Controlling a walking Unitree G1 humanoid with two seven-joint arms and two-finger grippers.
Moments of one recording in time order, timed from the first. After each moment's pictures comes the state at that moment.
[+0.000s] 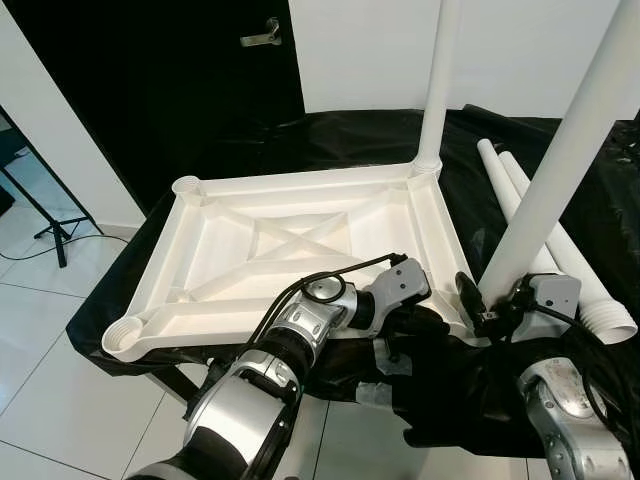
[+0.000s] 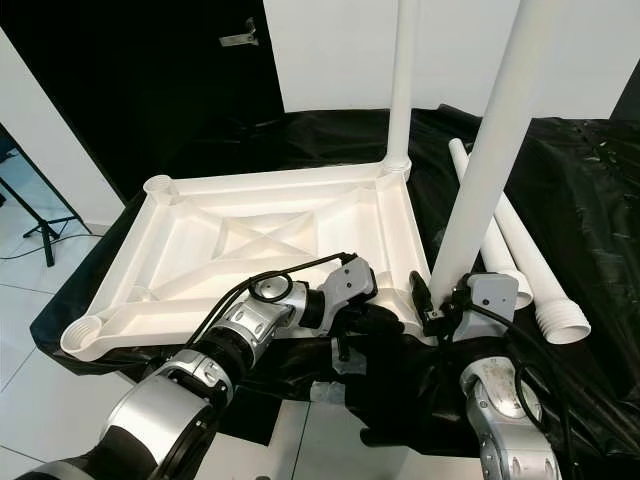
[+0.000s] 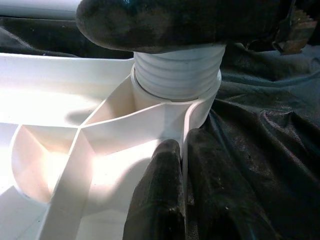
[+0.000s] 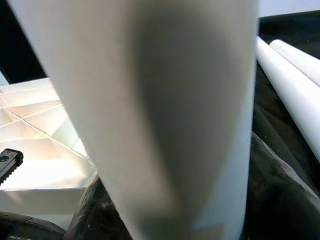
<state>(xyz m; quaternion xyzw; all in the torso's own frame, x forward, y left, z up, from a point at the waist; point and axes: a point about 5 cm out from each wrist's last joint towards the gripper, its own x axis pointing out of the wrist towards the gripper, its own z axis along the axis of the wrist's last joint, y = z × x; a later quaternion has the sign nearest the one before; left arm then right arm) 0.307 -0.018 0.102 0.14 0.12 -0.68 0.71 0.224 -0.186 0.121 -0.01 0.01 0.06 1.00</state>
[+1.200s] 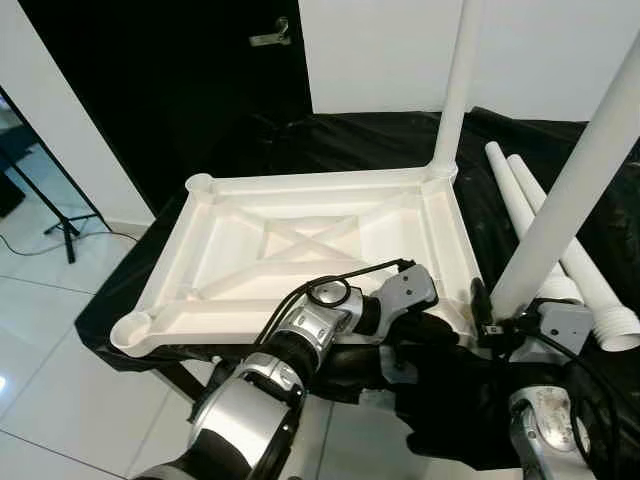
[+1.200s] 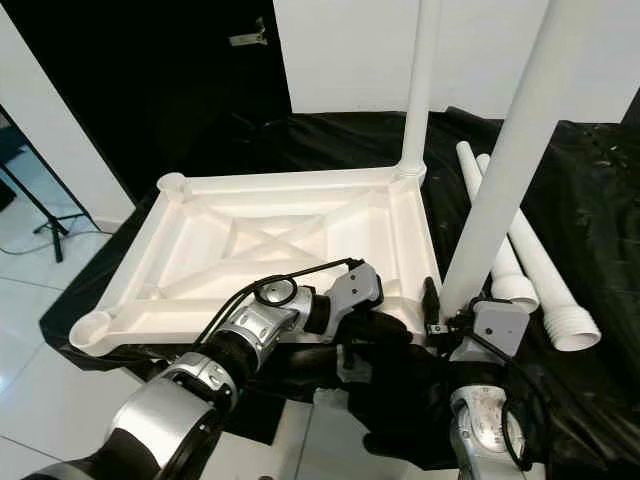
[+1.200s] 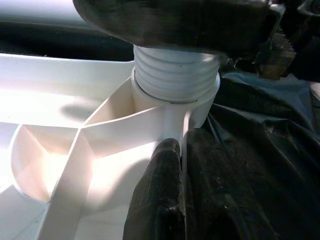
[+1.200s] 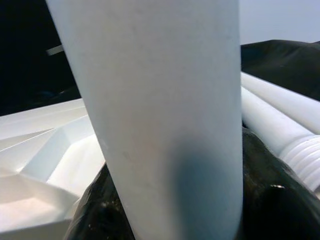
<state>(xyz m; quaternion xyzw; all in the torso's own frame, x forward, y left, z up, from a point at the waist) 0.302 -0.025 0.104 0.12 0.11 -0.70 0.70 0.214 -0.182 0.124 -0.01 -0.10 -0.09 0.99</state>
